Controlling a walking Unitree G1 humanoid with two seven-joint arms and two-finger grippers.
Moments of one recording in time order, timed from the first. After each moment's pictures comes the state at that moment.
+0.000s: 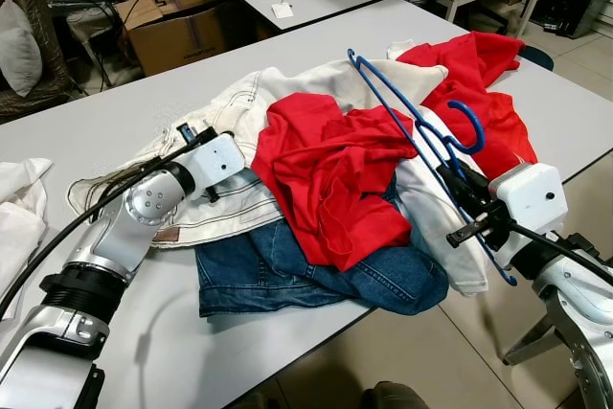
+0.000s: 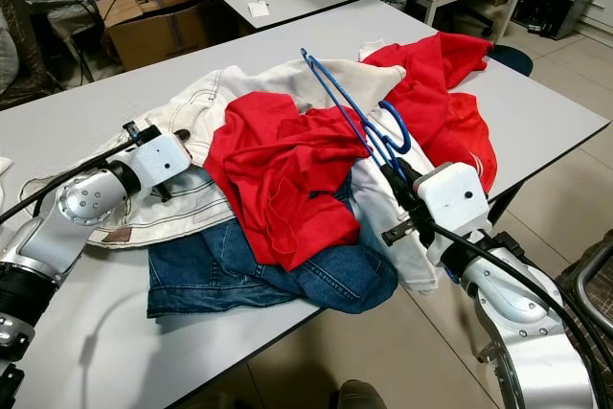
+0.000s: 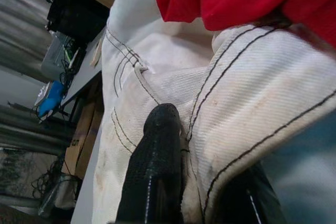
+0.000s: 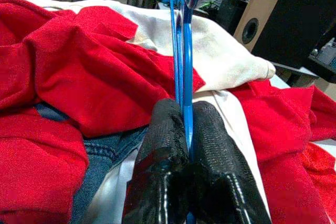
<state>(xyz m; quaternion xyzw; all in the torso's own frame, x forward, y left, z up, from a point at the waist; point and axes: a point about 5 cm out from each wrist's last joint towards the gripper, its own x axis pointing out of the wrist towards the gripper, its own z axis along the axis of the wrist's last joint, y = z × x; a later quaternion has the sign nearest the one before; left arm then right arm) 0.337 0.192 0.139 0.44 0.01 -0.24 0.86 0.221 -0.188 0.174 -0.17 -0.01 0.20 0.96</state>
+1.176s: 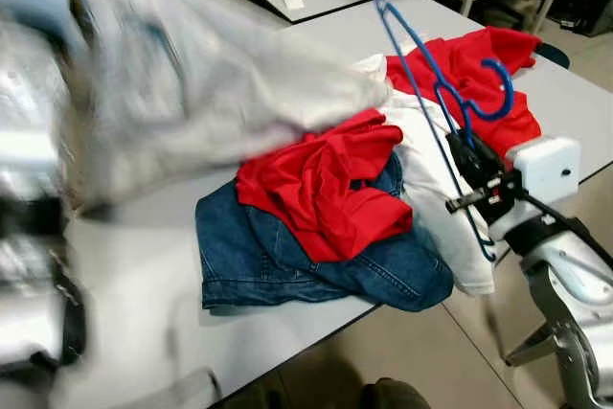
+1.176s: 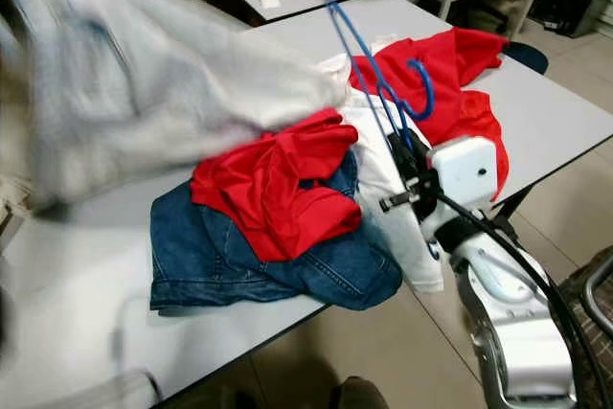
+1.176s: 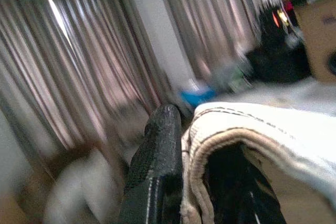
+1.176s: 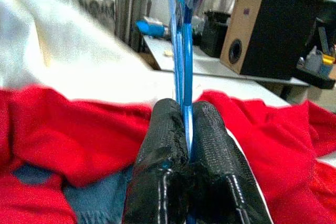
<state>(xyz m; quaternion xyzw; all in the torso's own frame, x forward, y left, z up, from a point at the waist) 0.351 0.265 0.262 0.17 -0.13 0.08 0.97 0.238 -0.180 0.192 -0.10 -0.07 0.16 0.98</state>
